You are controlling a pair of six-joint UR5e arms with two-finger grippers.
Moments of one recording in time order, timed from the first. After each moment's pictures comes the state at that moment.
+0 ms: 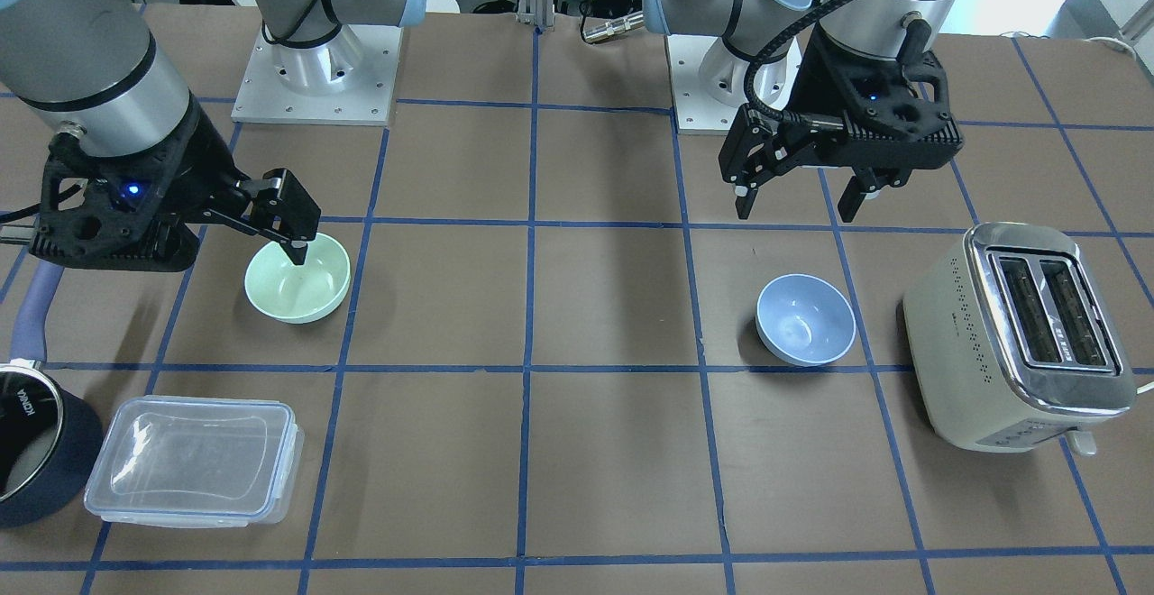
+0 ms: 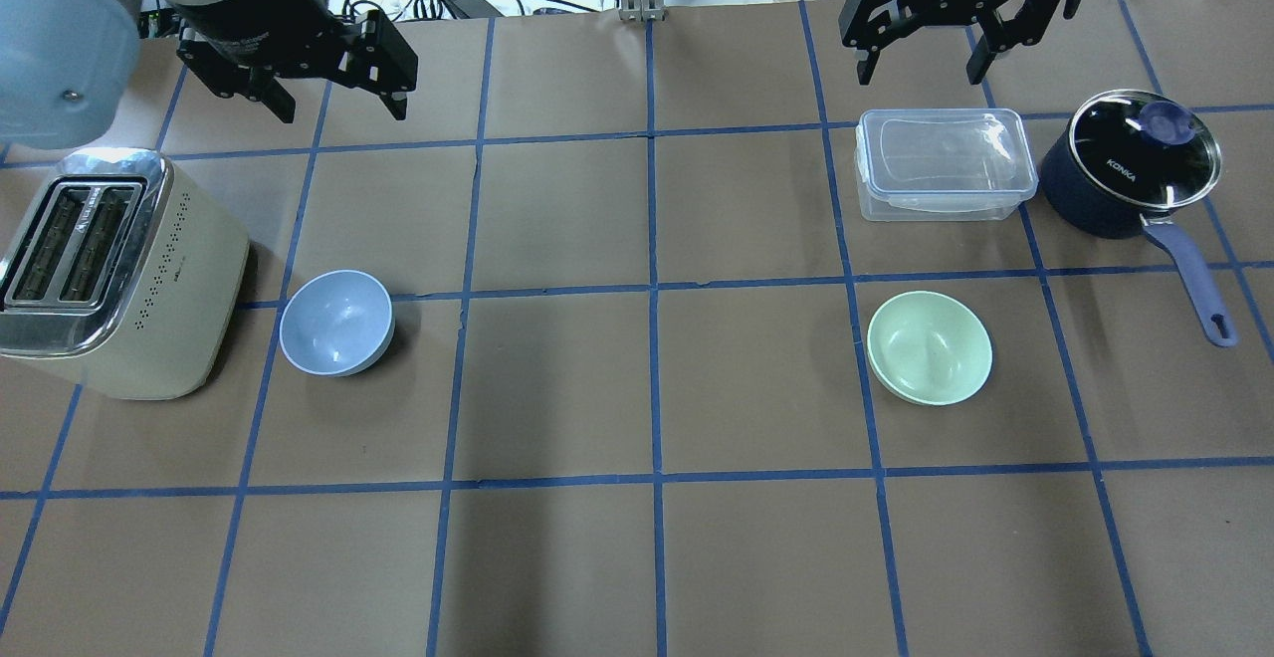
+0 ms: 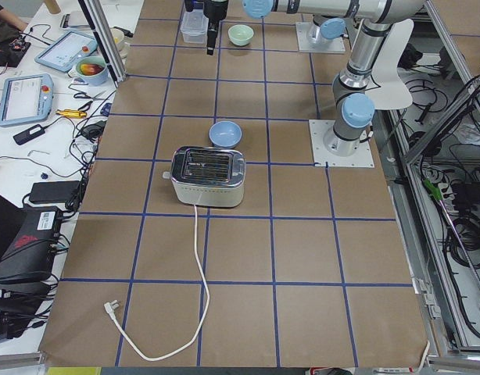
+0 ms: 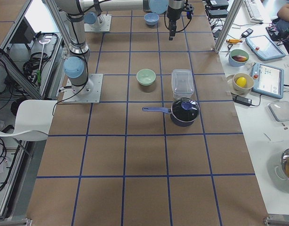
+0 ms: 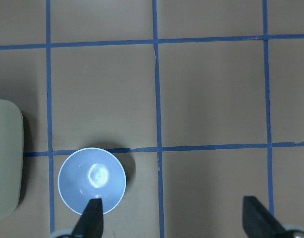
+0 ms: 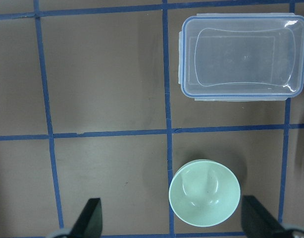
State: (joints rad) left arm -1.59 -1.60 -1.51 -1.43 1.58 0.00; right arm 1.57 -1.36 1.31 -1.51 -1.55 0.03
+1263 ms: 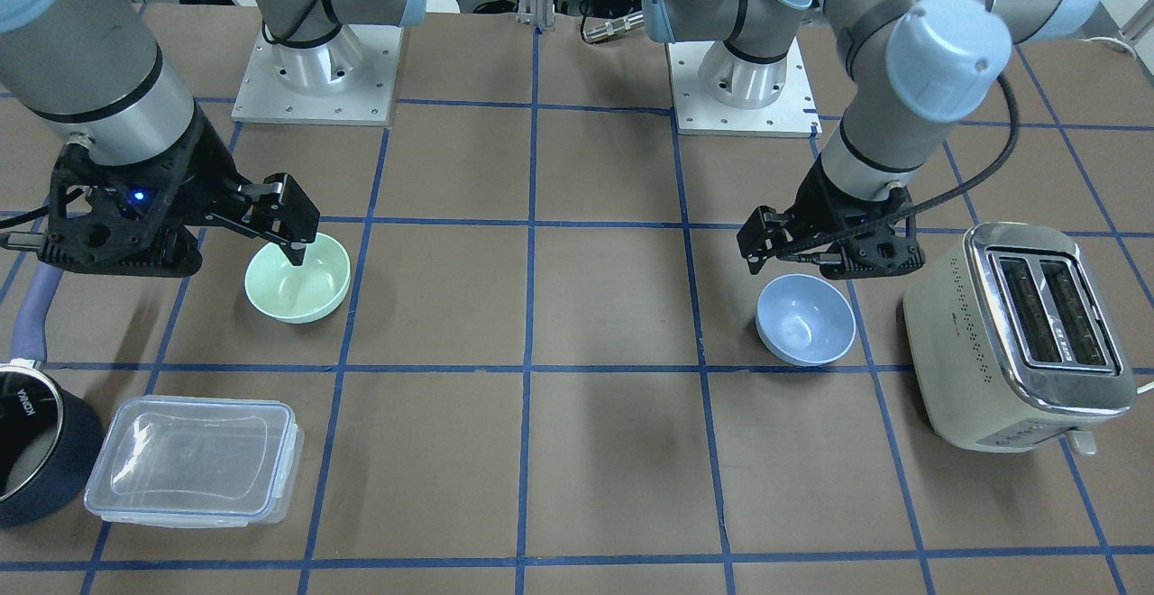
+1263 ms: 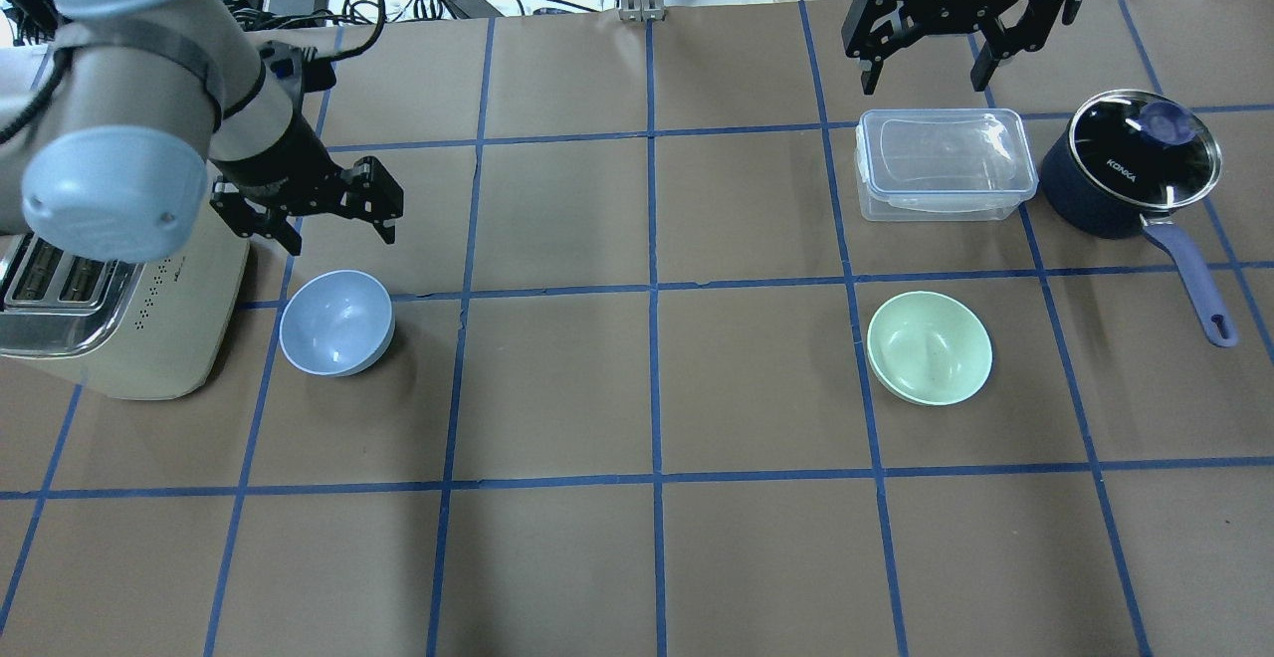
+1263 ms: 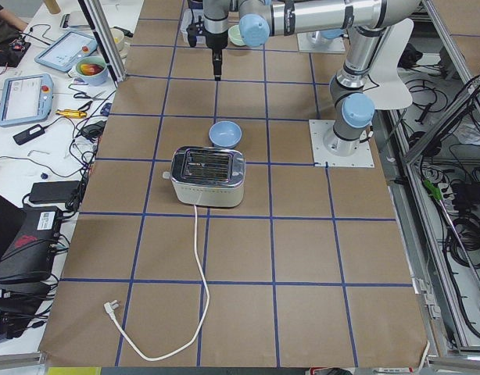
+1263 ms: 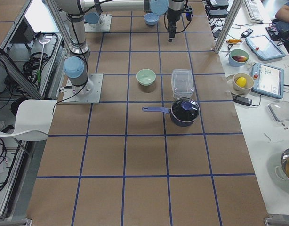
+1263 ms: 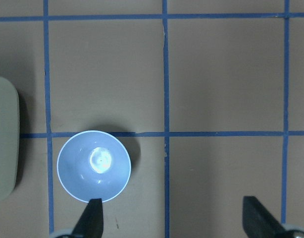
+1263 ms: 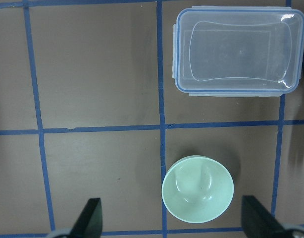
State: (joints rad) left arm -1.46 -1.65 -1.85 -1.24 1.57 0.01; right arm 1.57 -1.35 1.32 -1.50 -1.57 0.02
